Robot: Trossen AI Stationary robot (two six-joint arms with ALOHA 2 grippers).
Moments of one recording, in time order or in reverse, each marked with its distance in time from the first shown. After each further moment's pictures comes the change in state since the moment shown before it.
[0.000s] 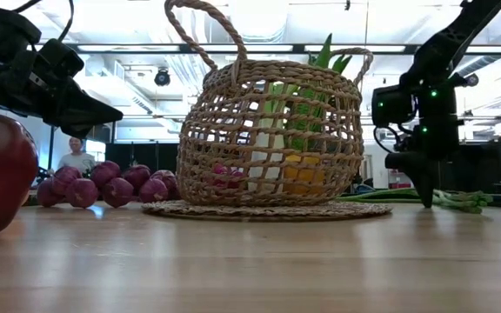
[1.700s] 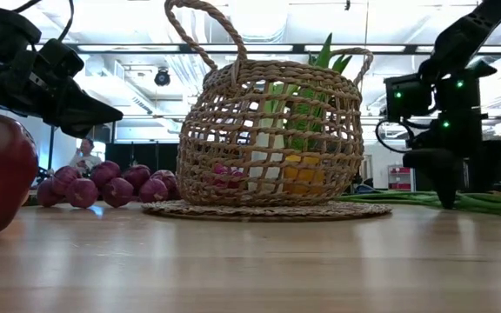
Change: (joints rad) left arm 0.000 0.000 0.000 0.000 0.000 0.000; right arm 0.196 -0.109 -0.084 -0.049 0.035 0.098
